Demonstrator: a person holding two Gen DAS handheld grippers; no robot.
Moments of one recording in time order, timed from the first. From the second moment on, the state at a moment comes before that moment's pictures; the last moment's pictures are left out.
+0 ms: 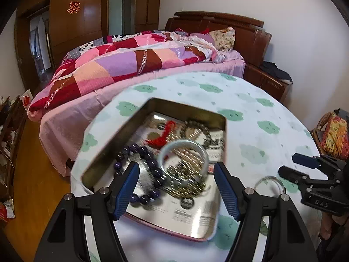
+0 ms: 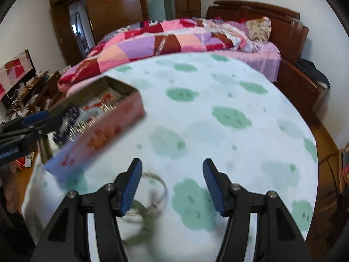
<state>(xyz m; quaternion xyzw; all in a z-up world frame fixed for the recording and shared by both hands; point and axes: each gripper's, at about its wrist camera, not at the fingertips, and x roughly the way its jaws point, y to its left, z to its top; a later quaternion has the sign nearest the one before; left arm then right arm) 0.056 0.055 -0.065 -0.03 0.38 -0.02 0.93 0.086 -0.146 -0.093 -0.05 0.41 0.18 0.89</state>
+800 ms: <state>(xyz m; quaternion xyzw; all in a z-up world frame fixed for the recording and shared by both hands) 0.029 -0.017 -0.067 0.05 0.37 -0.09 0.92 0.080 -0.183 -0.113 -0.09 0.43 0.12 0.89</state>
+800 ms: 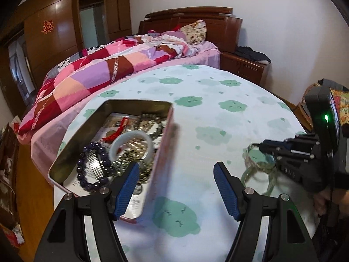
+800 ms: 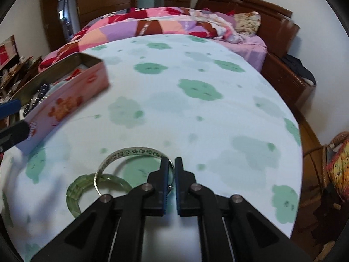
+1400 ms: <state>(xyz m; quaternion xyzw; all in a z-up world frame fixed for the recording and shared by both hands) 0.040 -0.089 -0.085 0.09 0.40 -0.19 0.89 0.086 -0.208 -0.112 -0.02 0.42 0.11 0.90</state>
